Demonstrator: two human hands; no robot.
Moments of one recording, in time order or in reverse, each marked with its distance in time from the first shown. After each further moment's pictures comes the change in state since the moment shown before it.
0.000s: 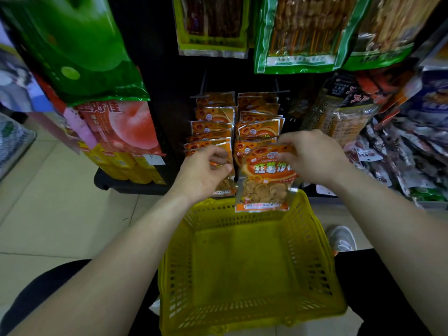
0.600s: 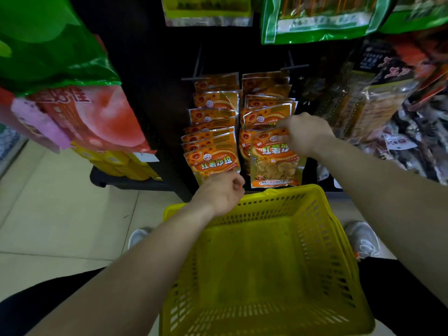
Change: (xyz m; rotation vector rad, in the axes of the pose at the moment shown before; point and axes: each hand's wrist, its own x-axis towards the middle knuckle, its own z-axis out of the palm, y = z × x) left_hand 0.038 -0.067 0.068 0.260 -0.282 -0.189; right_hand 0.100 0.047 0.085 -0.164 -0.127 0.079
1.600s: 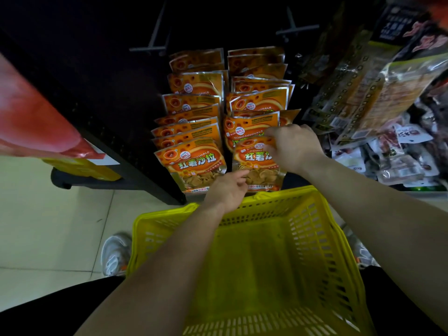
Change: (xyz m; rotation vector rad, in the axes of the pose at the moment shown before) left_hand 0.102 -0.028 0.090 -0.237 -0.062 -0.038; right_hand 0.018 0.011 0.077 0.085 0.062 0.009
